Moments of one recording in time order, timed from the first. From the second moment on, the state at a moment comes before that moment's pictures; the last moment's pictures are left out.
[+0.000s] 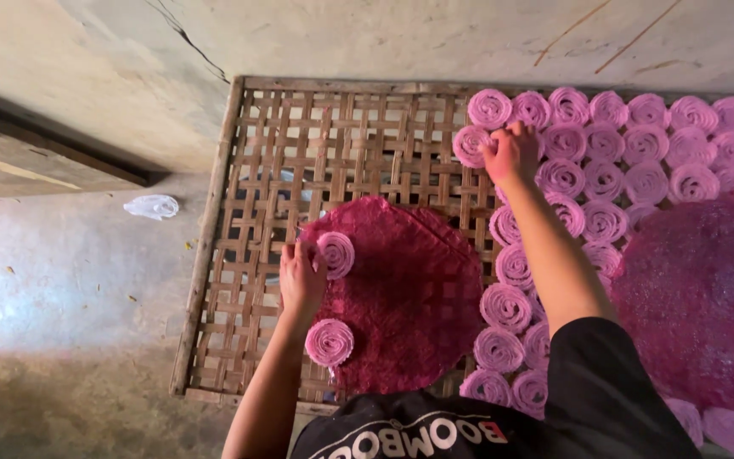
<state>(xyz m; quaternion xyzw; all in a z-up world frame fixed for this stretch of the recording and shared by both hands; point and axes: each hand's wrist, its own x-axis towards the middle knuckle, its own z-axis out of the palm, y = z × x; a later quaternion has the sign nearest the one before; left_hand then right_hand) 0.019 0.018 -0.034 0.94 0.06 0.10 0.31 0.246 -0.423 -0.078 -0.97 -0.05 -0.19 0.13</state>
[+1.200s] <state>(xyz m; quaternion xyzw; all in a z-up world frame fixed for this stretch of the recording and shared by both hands) -0.084 0.046 0.038 0.91 0.11 -0.06 0.39 0.152 -0.374 -0.101 -0.82 0.07 0.05 0.57</state>
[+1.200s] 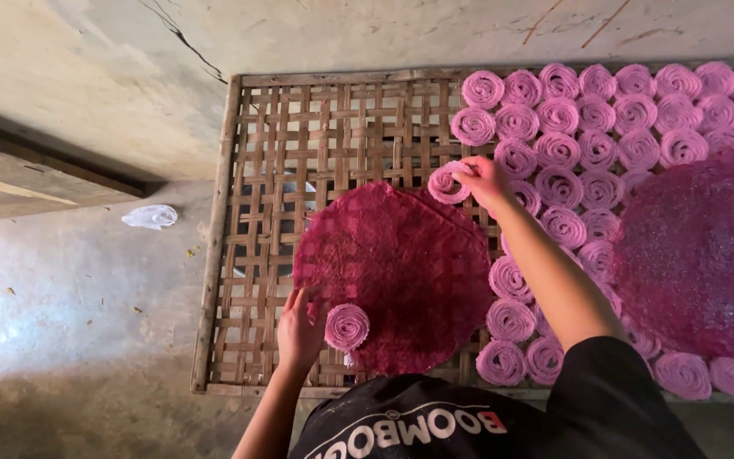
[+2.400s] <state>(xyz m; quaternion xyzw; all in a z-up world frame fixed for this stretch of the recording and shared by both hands) -0.085 0.052 0.023 0.91 0.04 -0.04 0.40 0.135 -0.380 -0.052 -0.95 -0.04 -0.15 0.25</state>
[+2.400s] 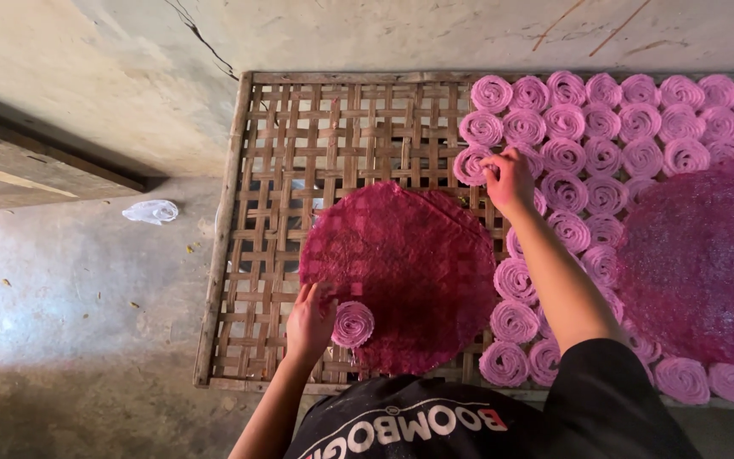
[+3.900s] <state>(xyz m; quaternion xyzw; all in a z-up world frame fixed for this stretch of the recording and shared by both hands) -0.028 0.060 -0.020 0.97 -0.02 0.01 0.26 0.029 -0.374 -0.076 -0.66 0.23 0.03 0.71</state>
